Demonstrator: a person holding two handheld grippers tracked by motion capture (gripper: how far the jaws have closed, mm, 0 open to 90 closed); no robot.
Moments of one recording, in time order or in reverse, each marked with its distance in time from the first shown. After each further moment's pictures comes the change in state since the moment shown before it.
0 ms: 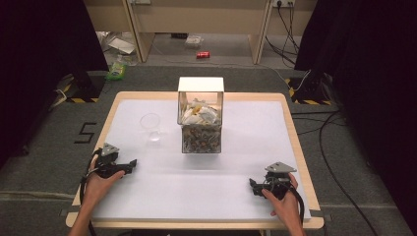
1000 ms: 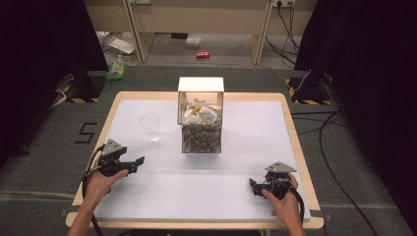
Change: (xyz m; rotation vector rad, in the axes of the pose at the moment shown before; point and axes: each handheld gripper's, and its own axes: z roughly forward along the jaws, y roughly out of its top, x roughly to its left) left arm -0.035 0.030 -0.030 -0.122 -0.141 0.059; right arm 0.000 0.000 0.000 0.000 0.002 0.000
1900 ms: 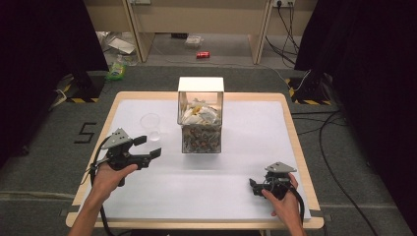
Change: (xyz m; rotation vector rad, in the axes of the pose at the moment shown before) left arm -0.054 0.064 -0.029 -0.183 -0.246 0.035; right arm 0.000 0.000 0.000 0.000 0.000 0.000
